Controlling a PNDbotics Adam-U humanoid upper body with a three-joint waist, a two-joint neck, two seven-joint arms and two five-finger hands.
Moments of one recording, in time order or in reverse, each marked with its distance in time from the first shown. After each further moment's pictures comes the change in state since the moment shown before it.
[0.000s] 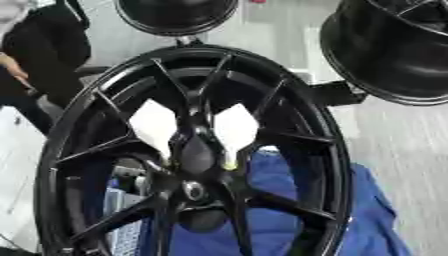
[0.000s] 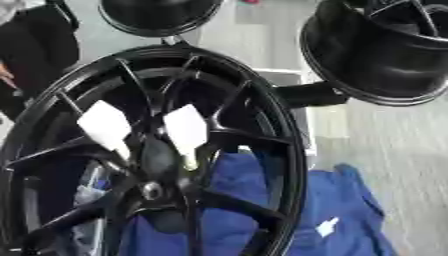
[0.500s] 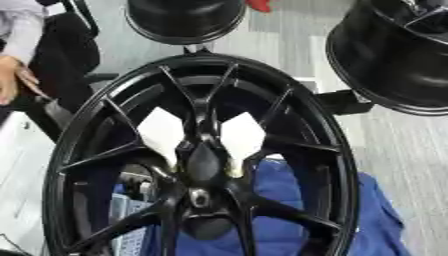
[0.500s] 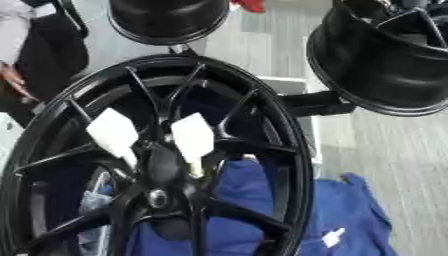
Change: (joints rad) left arm 0.001 0.000 0.000 0.000 0.000 0.000 0.000; right arm 0.000 0.000 0.004 0.000 0.000 0.001 0.005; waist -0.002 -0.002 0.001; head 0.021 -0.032
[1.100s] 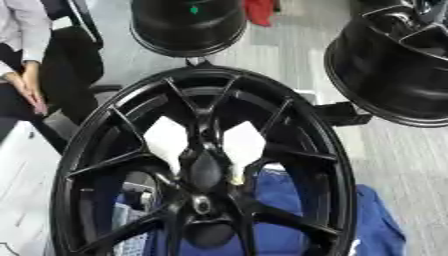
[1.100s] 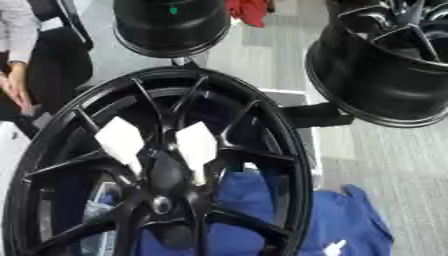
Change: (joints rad) left arm 0.017 0.013 -0.005 0.000 0.001 -0.001 -0.004; right arm 0.022 -0.072 0.026 0.000 0.000 0.043 0.062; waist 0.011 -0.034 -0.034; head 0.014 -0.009
